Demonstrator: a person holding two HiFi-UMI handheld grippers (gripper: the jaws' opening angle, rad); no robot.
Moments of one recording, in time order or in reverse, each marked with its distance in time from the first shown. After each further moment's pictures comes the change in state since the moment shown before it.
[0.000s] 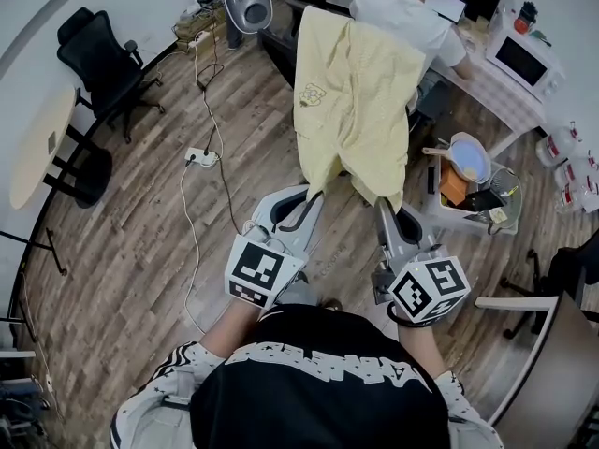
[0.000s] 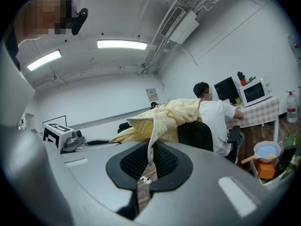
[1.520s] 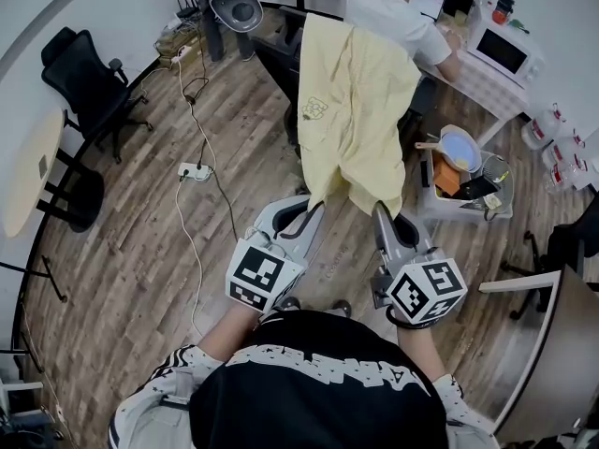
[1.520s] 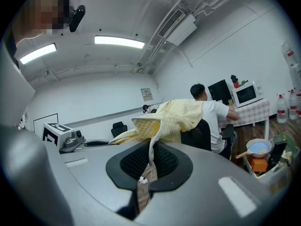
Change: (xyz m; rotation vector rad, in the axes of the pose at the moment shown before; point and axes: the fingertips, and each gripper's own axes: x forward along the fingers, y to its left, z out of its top) left arm -0.032 0.007 -0.011 -0.007 0.019 -0.140; right arm -0.004 0.038 -0.017 -0.001 0.002 -0.101
